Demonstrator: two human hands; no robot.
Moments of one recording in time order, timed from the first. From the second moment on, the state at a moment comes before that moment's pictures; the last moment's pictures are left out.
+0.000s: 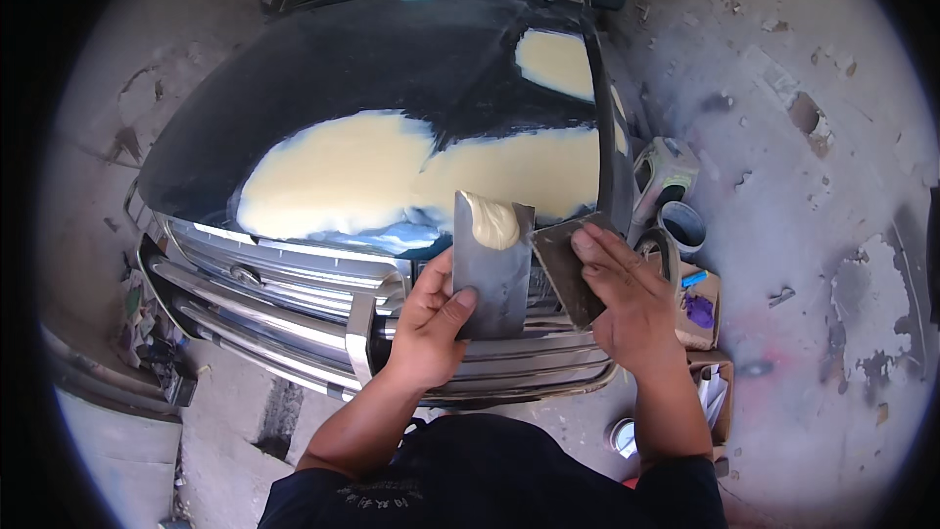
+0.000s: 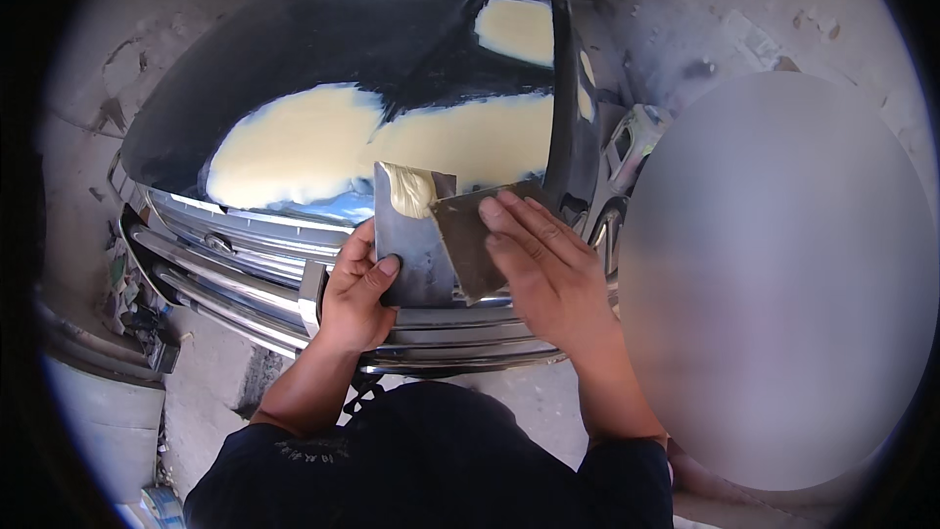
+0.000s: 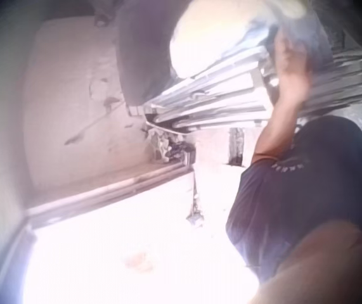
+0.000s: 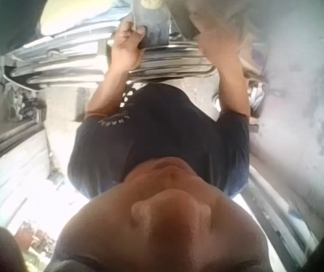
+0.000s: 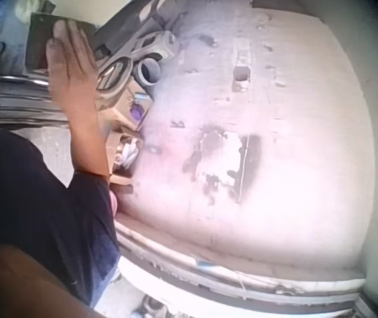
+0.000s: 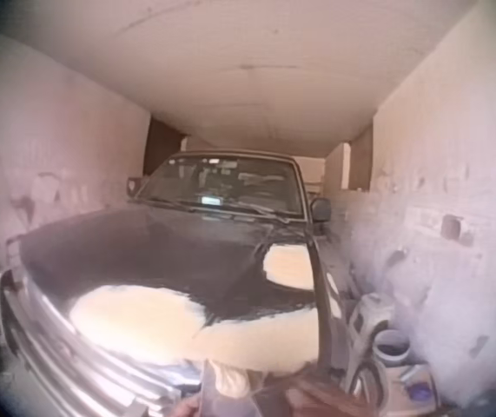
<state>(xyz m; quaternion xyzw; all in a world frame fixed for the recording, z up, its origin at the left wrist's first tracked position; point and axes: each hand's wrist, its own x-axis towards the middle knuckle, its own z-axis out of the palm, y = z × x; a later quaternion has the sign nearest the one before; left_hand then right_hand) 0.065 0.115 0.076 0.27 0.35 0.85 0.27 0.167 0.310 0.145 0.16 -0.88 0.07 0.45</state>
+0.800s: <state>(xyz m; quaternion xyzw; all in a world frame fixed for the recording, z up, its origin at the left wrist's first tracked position) -0.002 0.054 0.011 0.17 0.30 0.92 0.16 0.000 0.400 0.156 0.08 -0.98 0.02 0.19</state>
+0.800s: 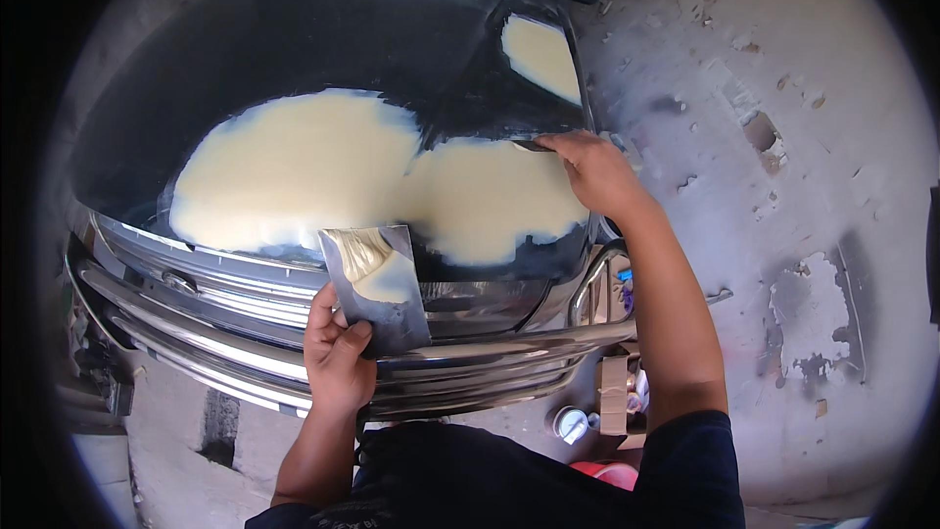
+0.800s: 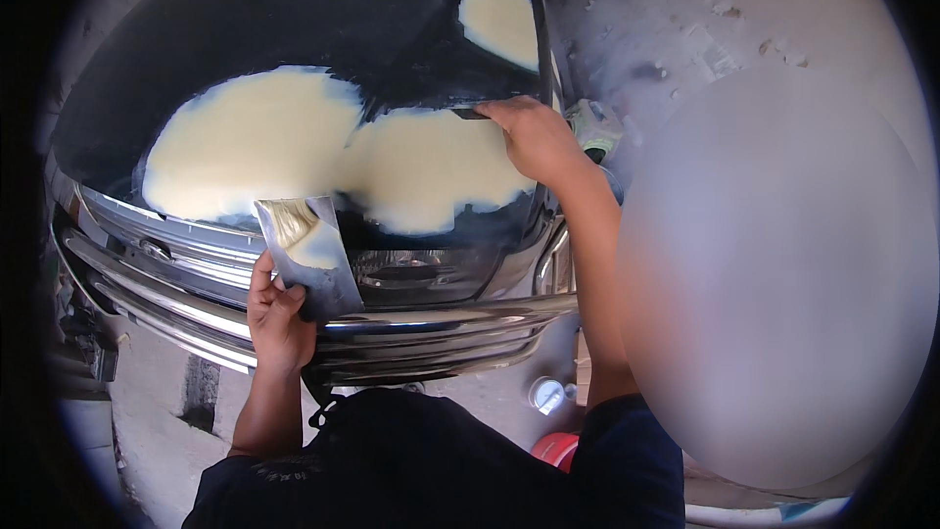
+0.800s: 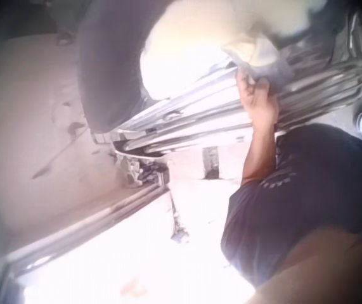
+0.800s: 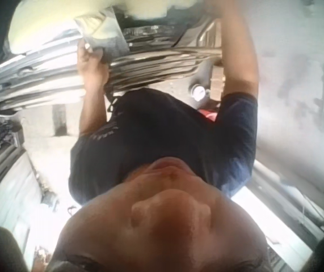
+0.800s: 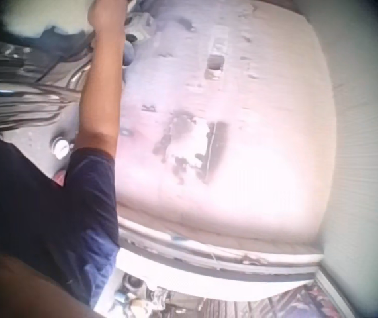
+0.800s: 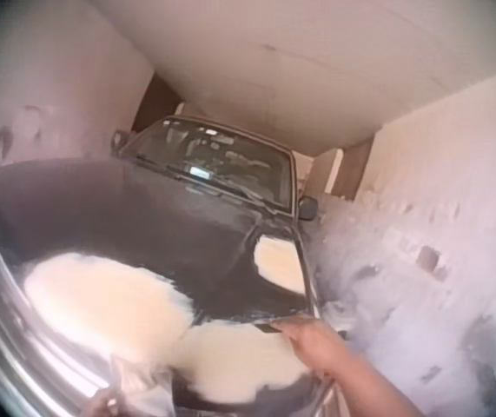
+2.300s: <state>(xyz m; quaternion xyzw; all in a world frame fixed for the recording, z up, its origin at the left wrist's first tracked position) -0.007 0.054 0.008 0.19 0.33 0.91 0.16 0.090 0.318 0.083 0.03 -0.97 -0.04 0.24</state>
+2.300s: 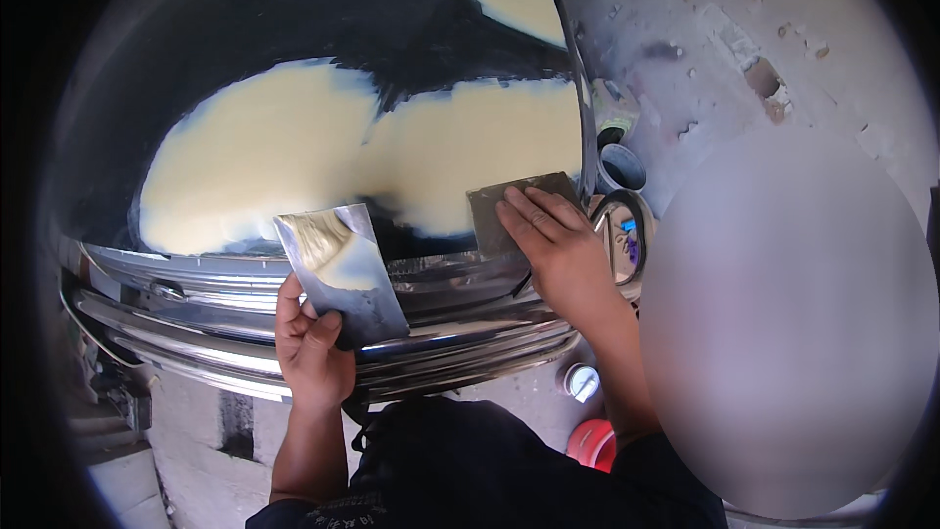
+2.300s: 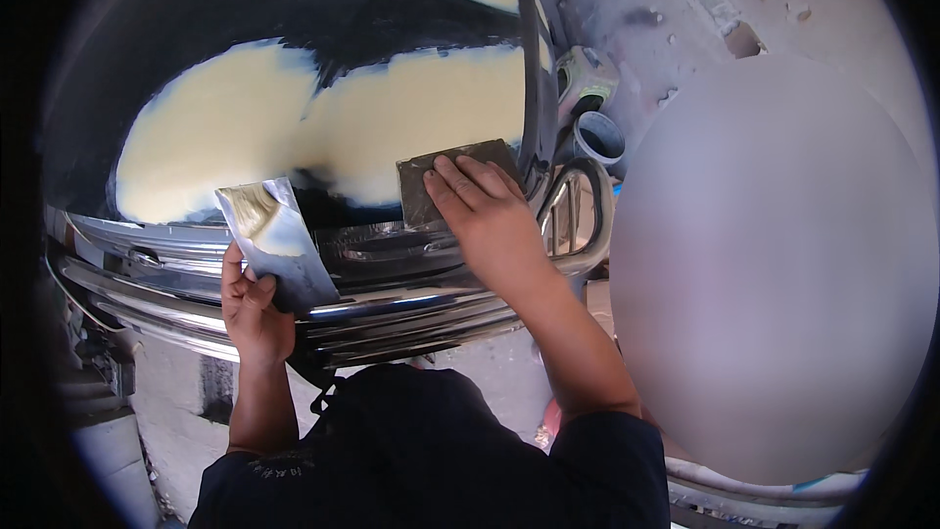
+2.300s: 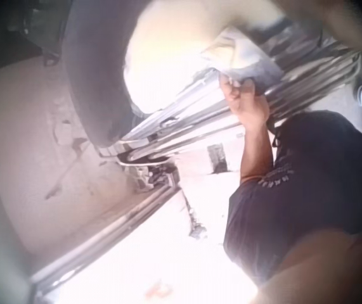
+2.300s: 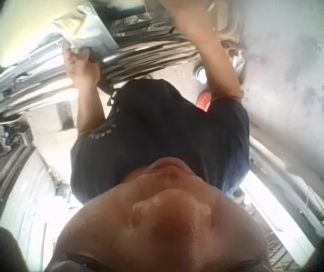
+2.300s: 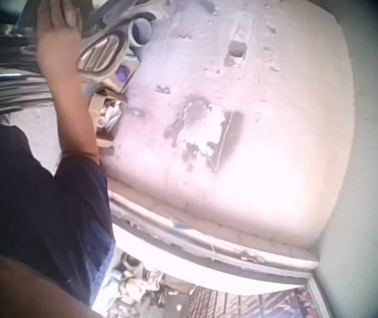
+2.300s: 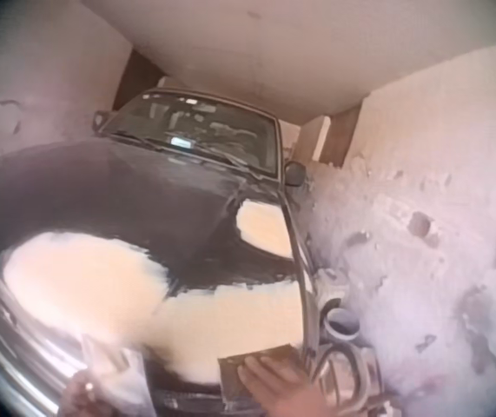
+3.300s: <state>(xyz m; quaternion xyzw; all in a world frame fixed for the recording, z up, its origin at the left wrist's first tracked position) 0.013 0.078 0.083 0.14 0.16 0.97 0.15 0.099 0.268 0.118 0.15 -0.94 0.19 0.24</state>
